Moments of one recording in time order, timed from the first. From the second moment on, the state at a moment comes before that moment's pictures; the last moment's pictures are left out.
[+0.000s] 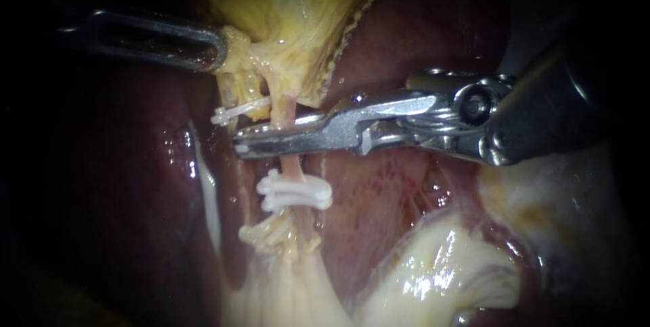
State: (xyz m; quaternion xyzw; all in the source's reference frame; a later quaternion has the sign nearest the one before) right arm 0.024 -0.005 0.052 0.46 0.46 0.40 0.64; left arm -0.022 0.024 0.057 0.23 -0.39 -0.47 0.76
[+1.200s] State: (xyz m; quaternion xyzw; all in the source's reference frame) right arm 0.010 -0.008 0.049 0.15 0.56 0.11 0.81; left arm -0.022 0.023 0.057 0.23 -0.39 -0.47 0.76
